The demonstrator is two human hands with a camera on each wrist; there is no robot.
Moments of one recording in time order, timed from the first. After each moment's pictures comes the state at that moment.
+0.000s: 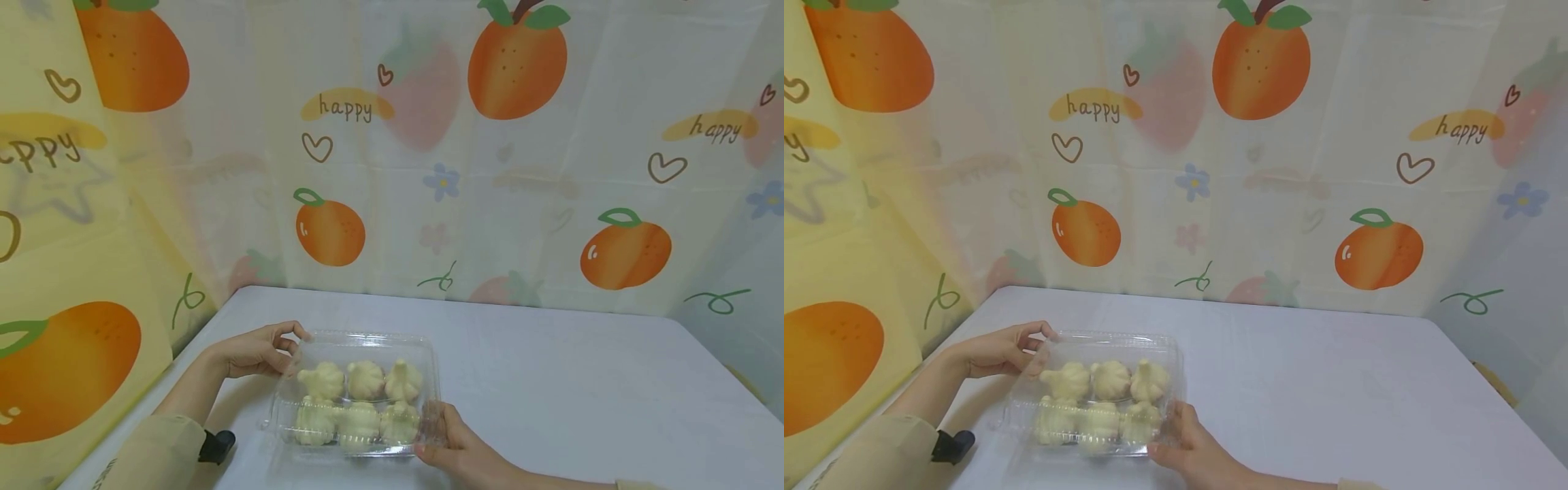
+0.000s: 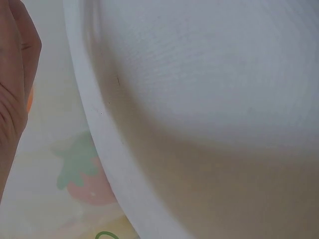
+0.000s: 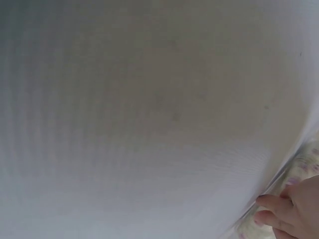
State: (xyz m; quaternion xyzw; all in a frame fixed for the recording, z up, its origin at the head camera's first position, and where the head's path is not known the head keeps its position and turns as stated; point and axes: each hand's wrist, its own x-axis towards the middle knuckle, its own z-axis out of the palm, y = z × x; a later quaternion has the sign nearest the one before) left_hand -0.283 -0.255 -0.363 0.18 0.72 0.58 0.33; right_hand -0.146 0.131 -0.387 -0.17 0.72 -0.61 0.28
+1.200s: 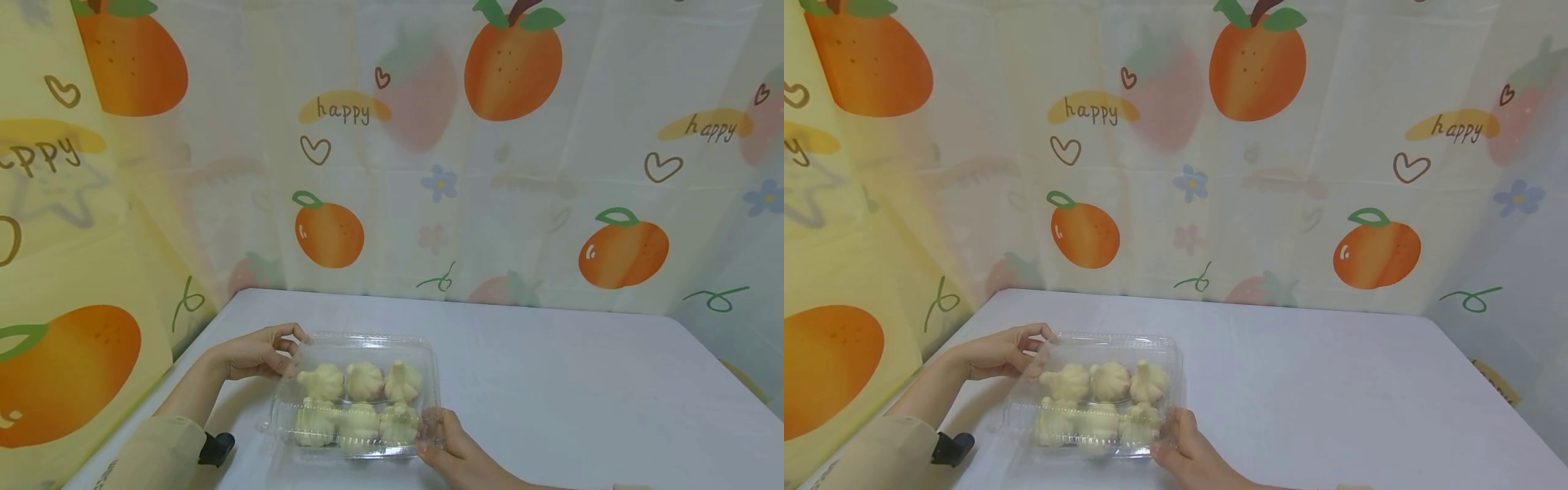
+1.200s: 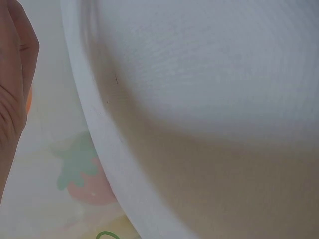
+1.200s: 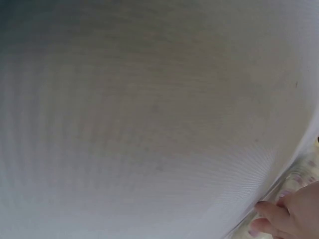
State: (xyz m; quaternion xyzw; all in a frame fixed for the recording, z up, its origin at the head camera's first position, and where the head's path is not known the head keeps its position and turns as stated) left_hand -0.284 -0.255 -0.364 0.19 0.72 0.58 0.33; right_hand -0.144 0.131 -0.398 -0.23 0.75 -0.58 0.24
